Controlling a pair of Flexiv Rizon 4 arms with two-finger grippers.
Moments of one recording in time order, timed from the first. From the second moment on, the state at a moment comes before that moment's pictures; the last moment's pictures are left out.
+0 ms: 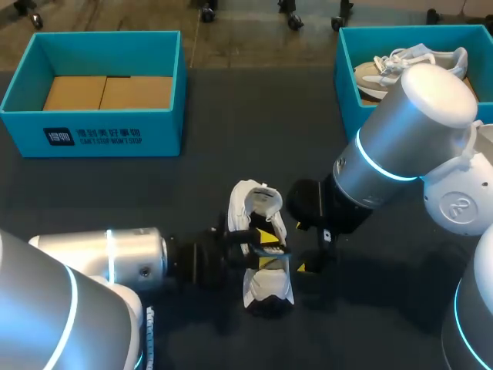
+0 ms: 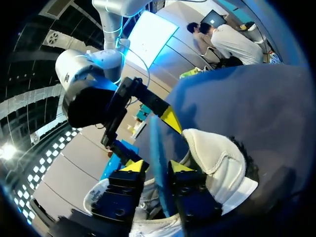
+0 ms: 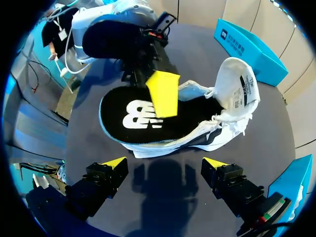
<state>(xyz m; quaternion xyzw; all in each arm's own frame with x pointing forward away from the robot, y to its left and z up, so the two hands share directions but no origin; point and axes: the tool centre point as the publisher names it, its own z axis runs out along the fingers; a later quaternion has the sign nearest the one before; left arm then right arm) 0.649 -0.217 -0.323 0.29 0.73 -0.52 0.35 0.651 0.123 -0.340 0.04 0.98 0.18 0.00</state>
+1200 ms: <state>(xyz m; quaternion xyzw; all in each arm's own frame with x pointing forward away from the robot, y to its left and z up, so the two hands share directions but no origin) 0.657 -0.225 -0.339 0.30 0.75 -0.48 0.34 0.651 0.123 -0.340 0.04 0.98 0.18 0.00</state>
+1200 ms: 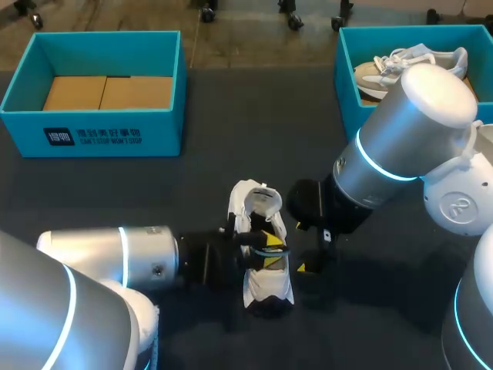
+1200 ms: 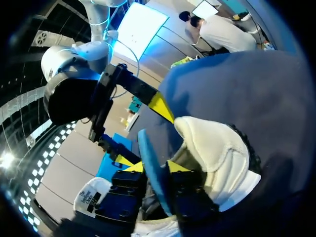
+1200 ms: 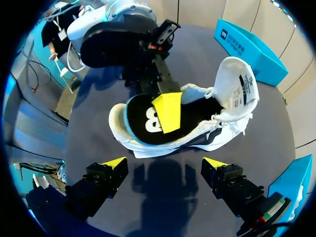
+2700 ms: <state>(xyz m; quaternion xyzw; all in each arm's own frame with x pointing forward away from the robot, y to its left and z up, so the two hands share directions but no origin) 0.653 -0.214 -0.330 0.32 0.76 -0.49 0.29 0.651 0.123 -0.340 0.04 0.98 0.18 0.00</state>
